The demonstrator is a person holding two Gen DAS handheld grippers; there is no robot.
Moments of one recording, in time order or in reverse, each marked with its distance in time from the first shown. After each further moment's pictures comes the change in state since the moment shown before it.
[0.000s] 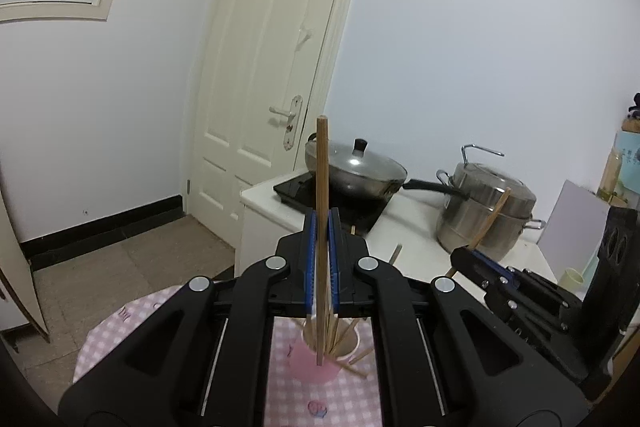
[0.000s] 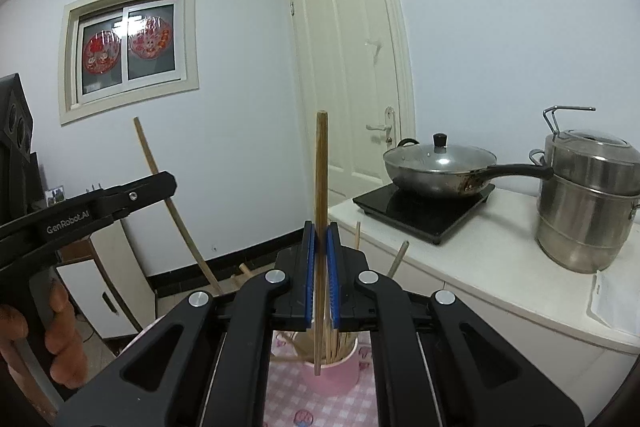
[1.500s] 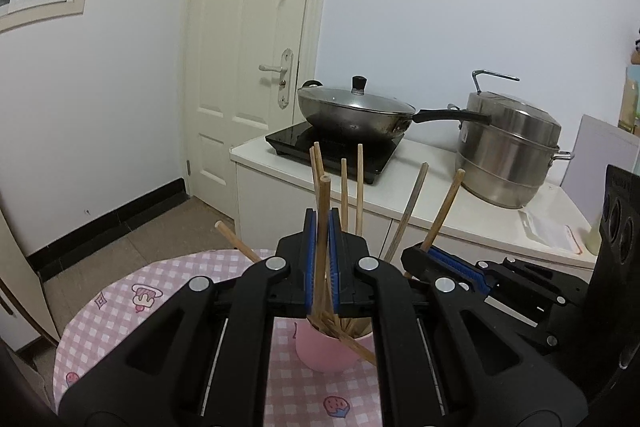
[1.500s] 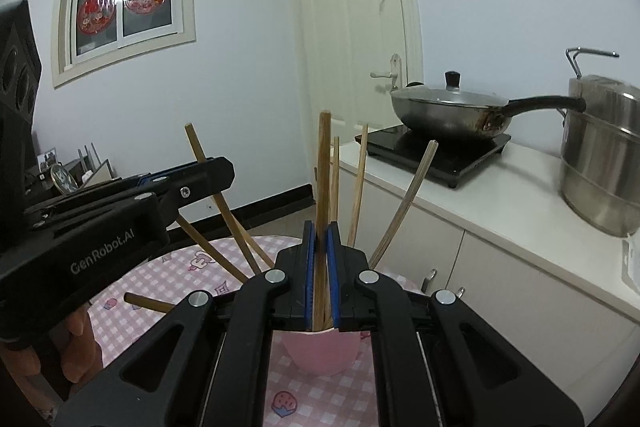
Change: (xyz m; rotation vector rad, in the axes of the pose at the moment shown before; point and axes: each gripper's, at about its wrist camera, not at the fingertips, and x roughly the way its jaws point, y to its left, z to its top) left arm 0.074 -0.006 -0.079 0.108 0.131 0.016; right arm 0.060 -0.009 -0.071 -0.011 0.149 0.021
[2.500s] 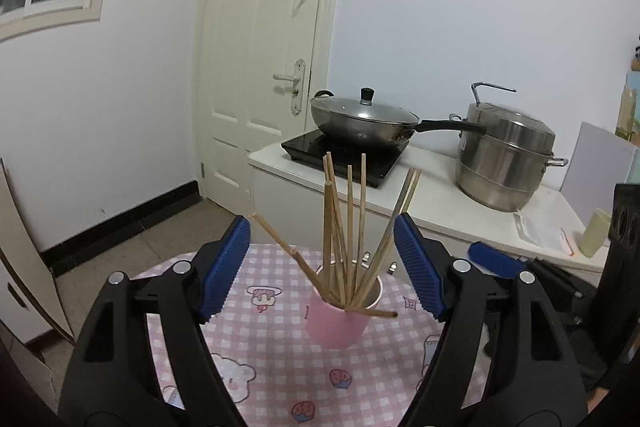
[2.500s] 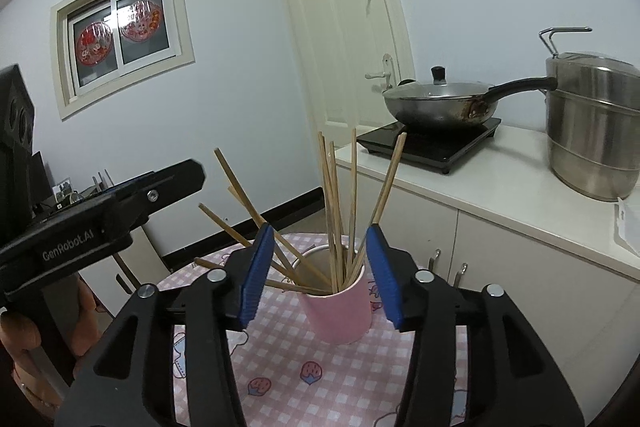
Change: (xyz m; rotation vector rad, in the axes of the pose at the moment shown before) left arm -0.061 0.000 0.002 0.005 -0.032 0.049; right arm -0.058 -0.009 -0.003 0.105 -0.022 0.034
